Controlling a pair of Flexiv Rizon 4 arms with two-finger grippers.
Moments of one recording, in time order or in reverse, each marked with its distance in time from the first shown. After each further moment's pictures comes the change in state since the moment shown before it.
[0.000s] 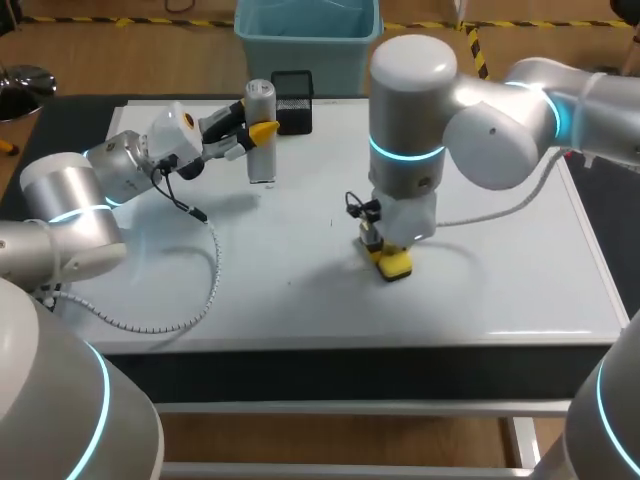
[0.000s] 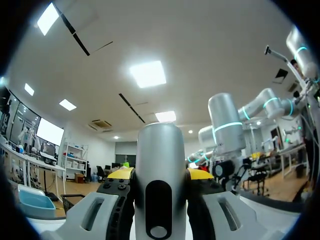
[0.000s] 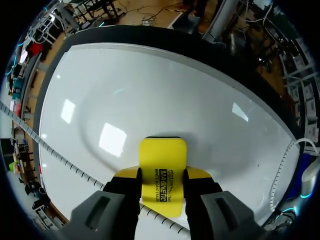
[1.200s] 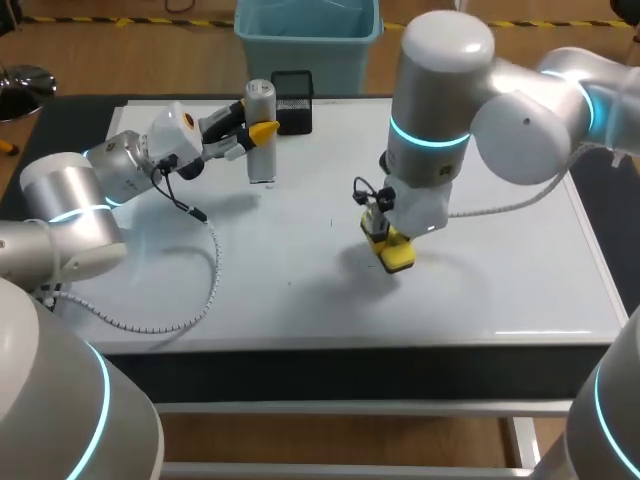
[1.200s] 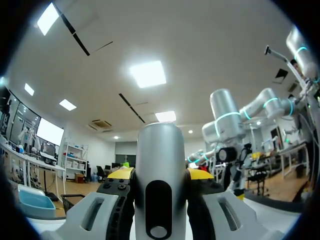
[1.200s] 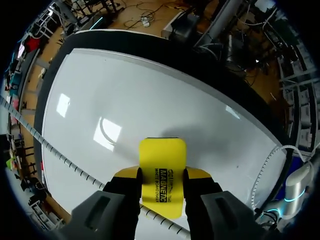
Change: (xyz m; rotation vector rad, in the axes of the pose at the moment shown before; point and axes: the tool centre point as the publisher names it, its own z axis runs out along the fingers) left arm 0.000 0.000 0.000 0.000 0.000 0.000; right arm -0.014 0.016 -0.039 0.050 -0.064 -0.051
